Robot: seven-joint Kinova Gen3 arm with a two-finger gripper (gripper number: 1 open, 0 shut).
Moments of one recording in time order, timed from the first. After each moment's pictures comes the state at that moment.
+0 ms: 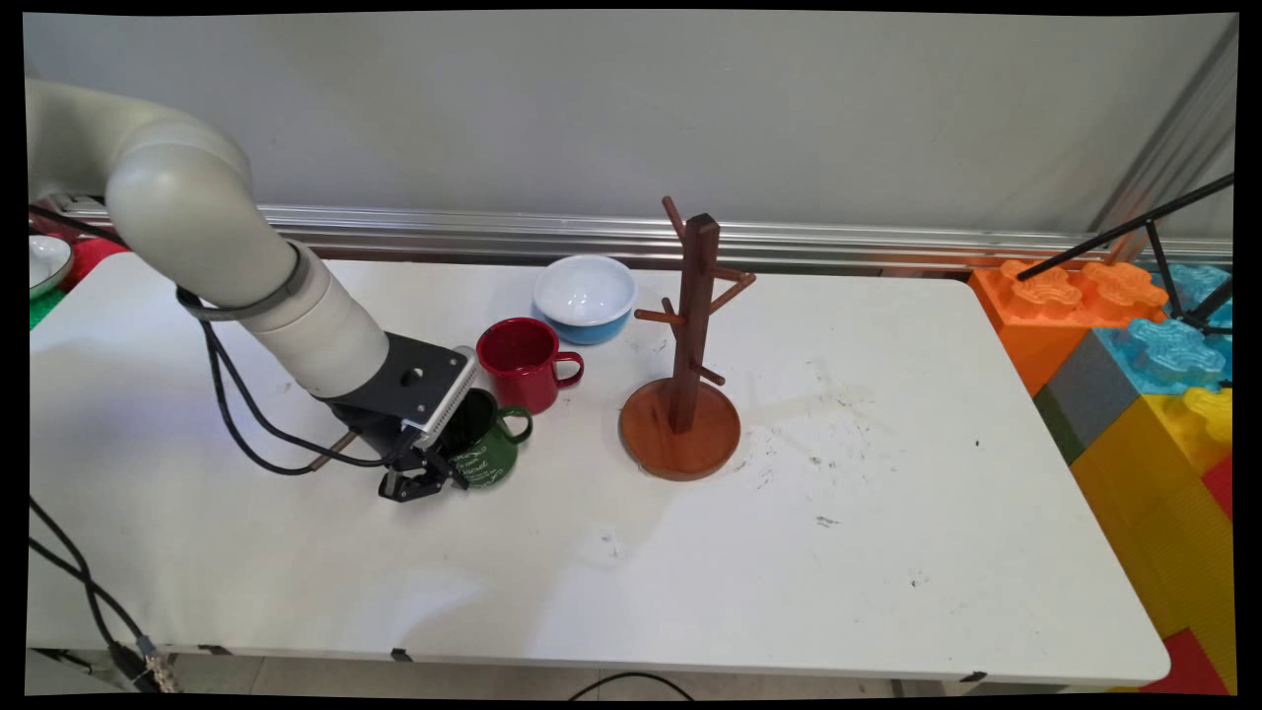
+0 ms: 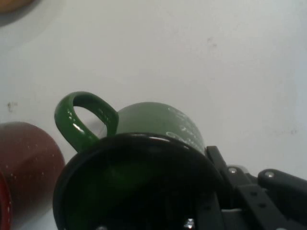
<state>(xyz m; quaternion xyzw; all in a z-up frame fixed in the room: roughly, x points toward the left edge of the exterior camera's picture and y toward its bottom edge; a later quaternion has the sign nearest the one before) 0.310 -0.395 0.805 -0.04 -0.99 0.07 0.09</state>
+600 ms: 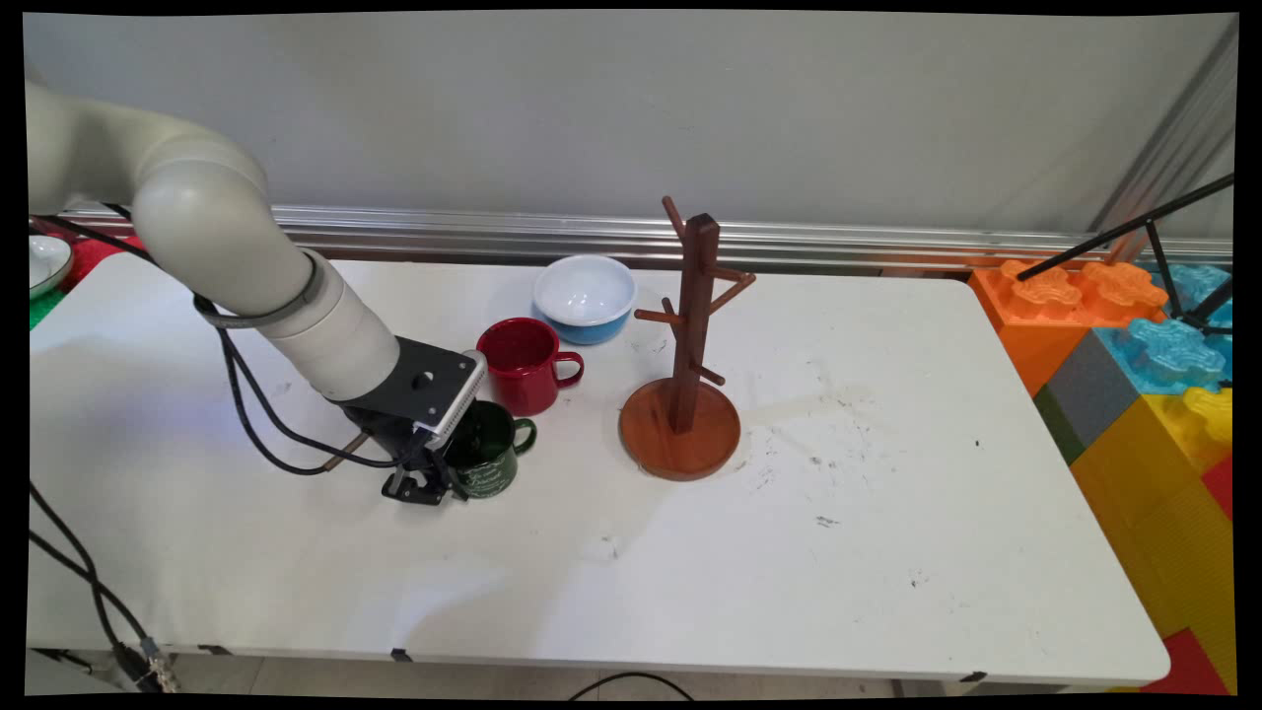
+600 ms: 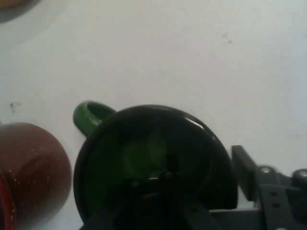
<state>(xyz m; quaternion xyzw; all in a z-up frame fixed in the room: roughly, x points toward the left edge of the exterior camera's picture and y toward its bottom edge) 0.309 -0.403 0.792 -0.04 -0.99 0.07 0.09</state>
